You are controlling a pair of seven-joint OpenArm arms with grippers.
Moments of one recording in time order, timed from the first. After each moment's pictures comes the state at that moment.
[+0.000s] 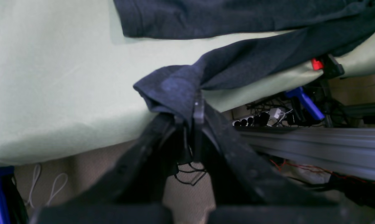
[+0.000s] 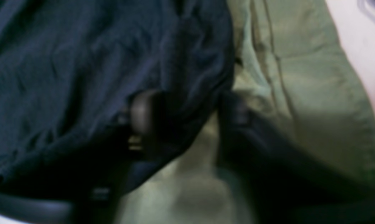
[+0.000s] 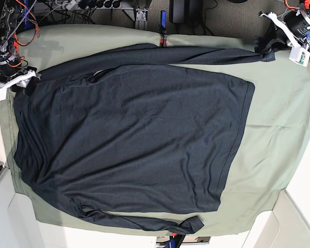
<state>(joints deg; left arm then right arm) 48.0 -23.9 -37.0 110.8 -47.7 -38.2 38.6 -14.1 16.6 23.4 87.1 27.0 15.3 -38.0</state>
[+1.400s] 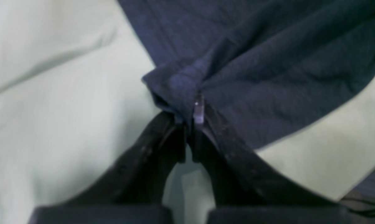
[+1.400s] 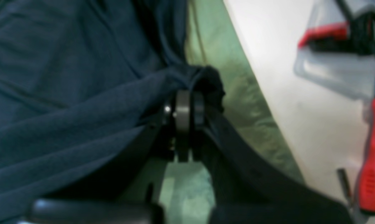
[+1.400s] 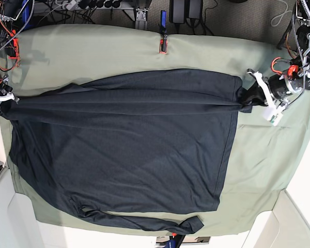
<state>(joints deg) 9.3 -37.6 -5.5 82.7 -36.0 -38.5 32.6 -1.7 16.3 35.2 79.4 28.4 20.5 -43.1</state>
